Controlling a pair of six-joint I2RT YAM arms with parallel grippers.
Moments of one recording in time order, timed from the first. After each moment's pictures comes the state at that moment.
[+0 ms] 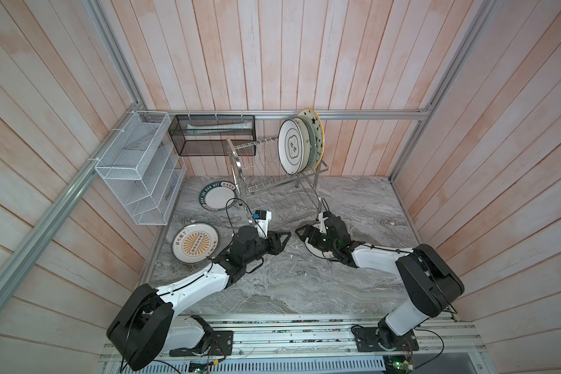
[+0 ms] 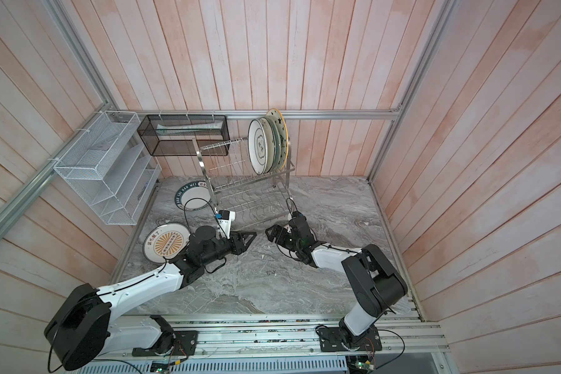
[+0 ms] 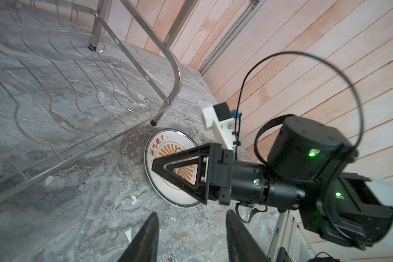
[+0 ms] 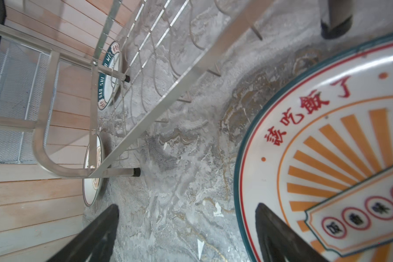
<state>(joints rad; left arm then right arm) -0.66 1.32 0.64 0.39 0.24 -0.64 0.56 1.59 0.74 0.29 -0.20 0.86</state>
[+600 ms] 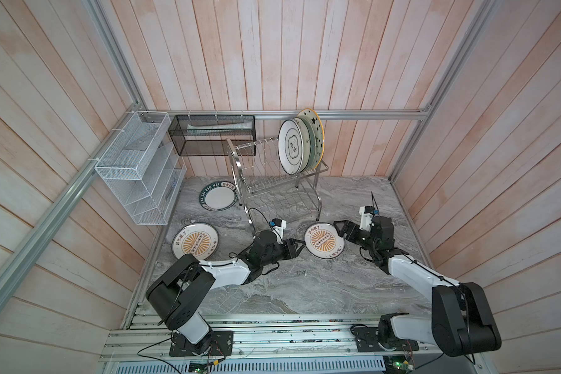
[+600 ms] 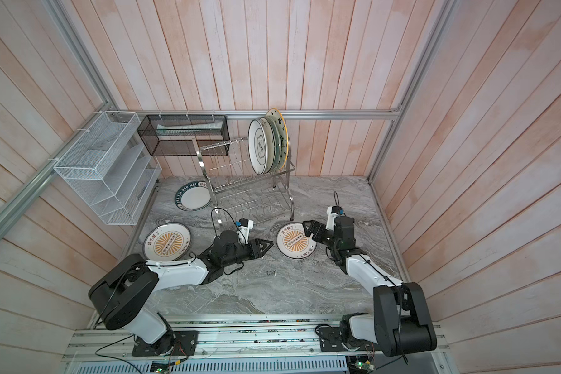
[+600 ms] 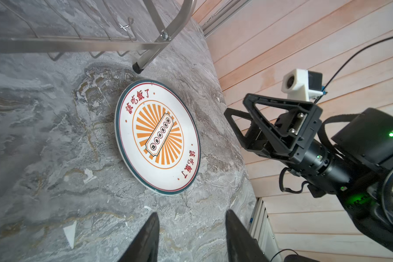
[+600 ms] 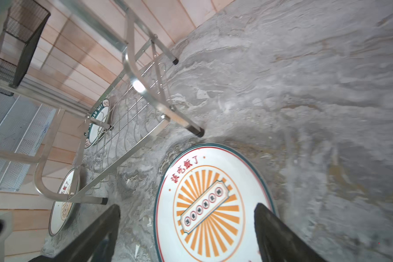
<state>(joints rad) -0.75 1.65 0.69 0.60 0.28 -0.91 0.10 1.30 0.56 0.24 -0.38 0.56</state>
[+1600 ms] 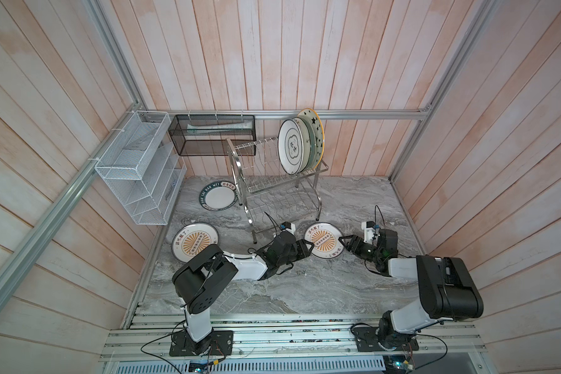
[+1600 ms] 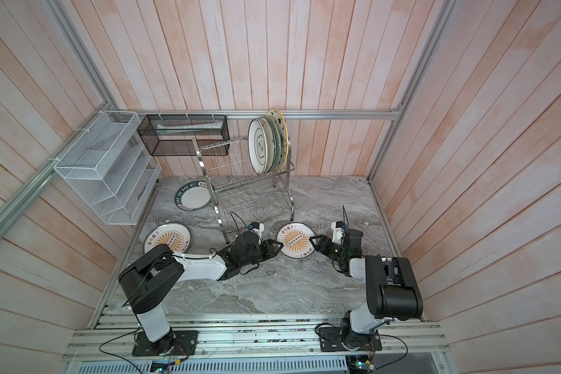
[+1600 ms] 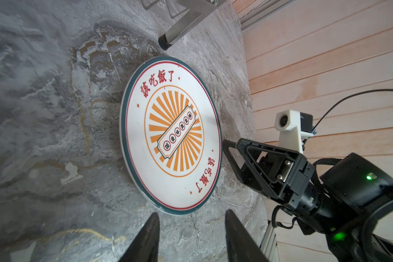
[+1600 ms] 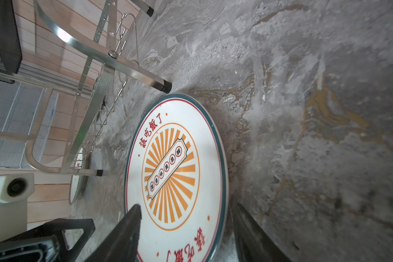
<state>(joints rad) -0.84 1.81 0.85 0.49 0.12 -1.03 -0.04 1.55 0.42 0.48 -0.66 0.56</state>
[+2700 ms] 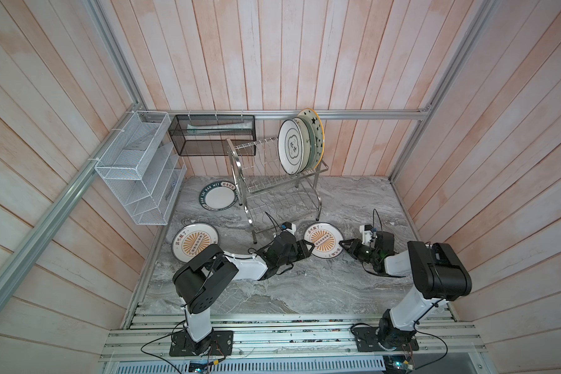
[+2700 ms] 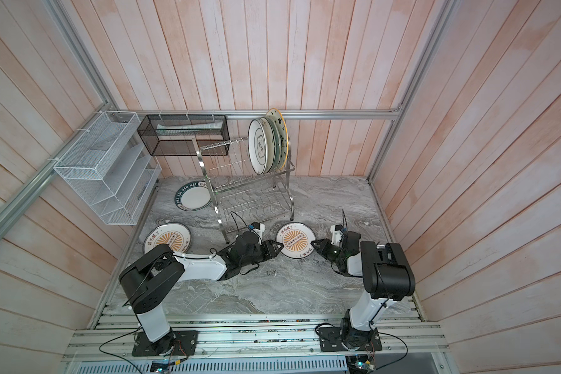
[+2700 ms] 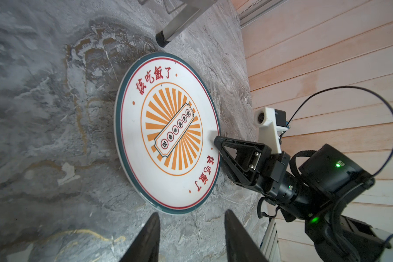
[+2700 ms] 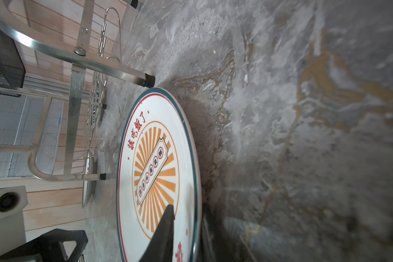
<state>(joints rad) -0.84 1.82 0.85 0.49 0.13 -1.02 -0.05 1.72 0.42 0.63 -0.71 0.66</state>
